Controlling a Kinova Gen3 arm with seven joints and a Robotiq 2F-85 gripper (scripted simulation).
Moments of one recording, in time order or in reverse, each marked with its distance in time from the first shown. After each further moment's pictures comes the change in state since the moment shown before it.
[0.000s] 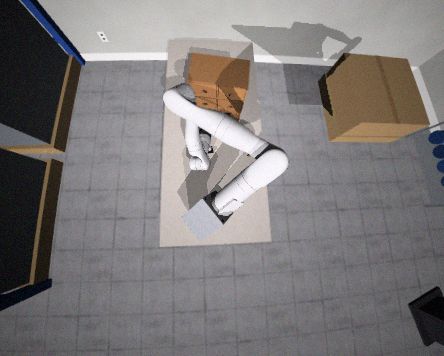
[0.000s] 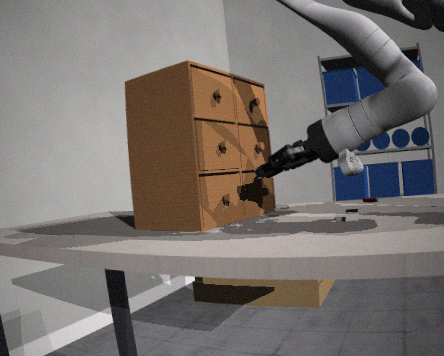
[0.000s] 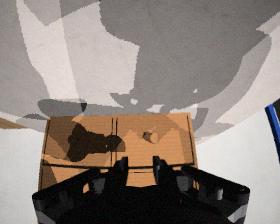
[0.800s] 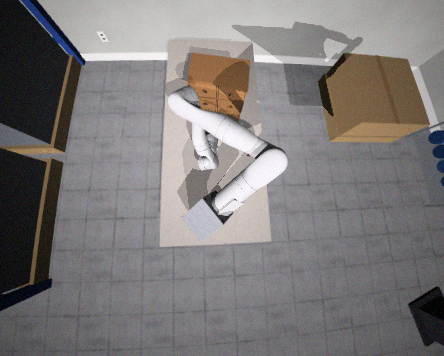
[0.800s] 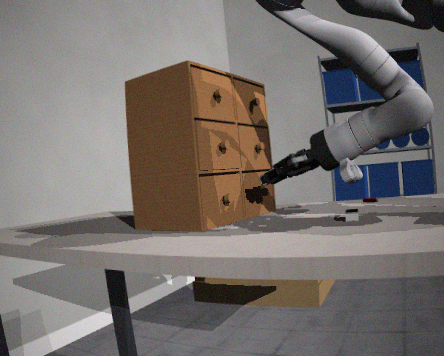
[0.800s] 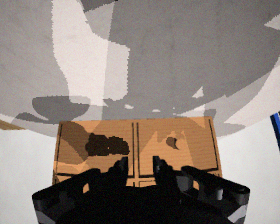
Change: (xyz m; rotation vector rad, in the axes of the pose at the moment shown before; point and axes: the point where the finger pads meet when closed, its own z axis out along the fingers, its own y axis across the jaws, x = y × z) arm 0.009 -0.041 0.016 -0.002 -0.001 0.002
